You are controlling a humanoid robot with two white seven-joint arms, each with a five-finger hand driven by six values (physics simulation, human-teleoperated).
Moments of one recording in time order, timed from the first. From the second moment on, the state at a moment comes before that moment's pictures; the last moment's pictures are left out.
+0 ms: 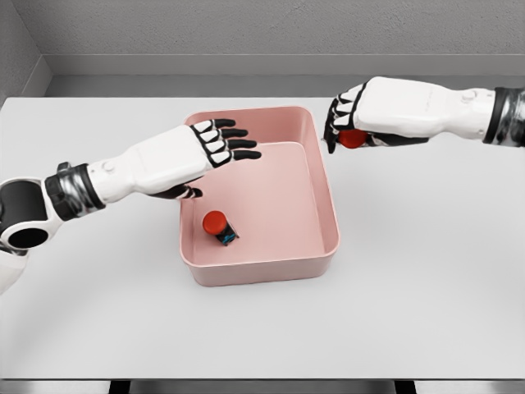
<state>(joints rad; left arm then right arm) -0.45 0.62 -0.45 -1.73 -0.57 -0.61 -0.28 -0.85 -0.86 0.70 -1.65 0.17 -0.61 0.54</state>
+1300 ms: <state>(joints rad) -0.38 0.88 -0.42 -1.73 -0.44 -0.61 -0.29 -0.82 -0.84 0.70 -1.55 0.15 -0.56 0.54</state>
